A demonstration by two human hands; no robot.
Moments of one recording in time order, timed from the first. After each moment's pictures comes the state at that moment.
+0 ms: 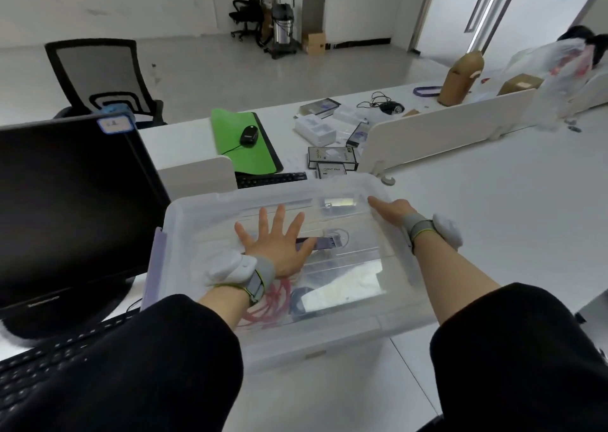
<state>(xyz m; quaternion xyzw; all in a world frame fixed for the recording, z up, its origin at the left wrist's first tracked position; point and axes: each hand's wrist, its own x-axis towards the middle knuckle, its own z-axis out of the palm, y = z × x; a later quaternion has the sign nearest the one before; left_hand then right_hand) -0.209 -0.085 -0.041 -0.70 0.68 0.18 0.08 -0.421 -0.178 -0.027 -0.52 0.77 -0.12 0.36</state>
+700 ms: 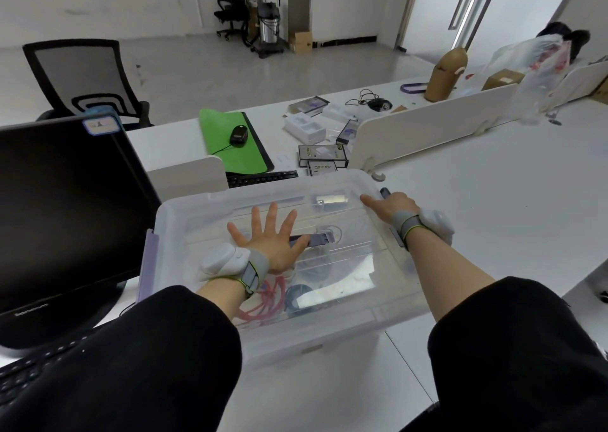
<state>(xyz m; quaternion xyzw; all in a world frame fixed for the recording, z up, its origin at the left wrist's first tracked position) -0.209 -0.087 -0.042 -0.70 0.68 0.19 0.10 -0.425 -0.173 -0.032 -0.55 0.79 -0.11 0.25</state>
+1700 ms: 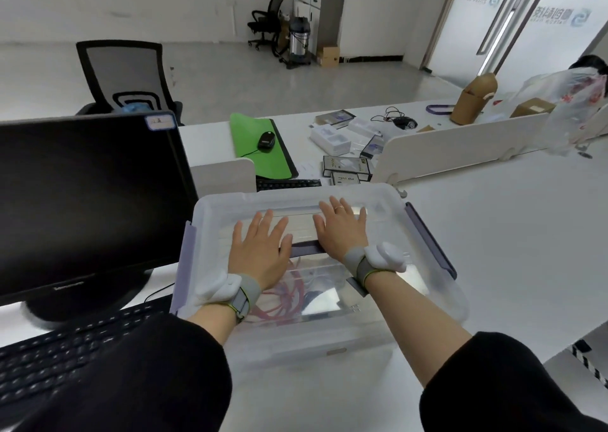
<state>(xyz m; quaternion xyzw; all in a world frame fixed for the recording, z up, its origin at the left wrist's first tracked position) -0.159 -0.060 -0.061 -0.74 0.67 0.10 -0.06 -0.303 -0.131 -0.052 -0.78 0.61 -0.06 0.10</state>
